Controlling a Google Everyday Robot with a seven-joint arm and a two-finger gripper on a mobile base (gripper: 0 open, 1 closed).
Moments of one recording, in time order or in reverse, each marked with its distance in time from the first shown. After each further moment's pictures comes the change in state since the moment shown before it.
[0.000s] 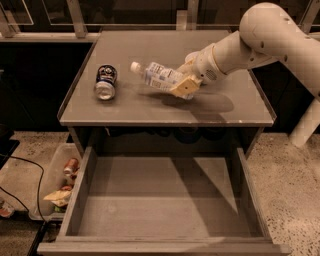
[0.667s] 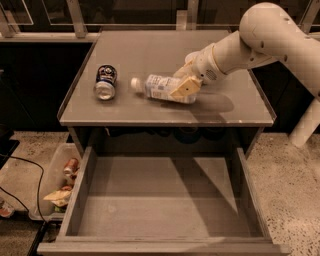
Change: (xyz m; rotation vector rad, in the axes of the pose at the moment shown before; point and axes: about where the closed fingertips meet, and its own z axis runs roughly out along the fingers) arm 0.000 0.000 0.000 0.000 0.000 0.000
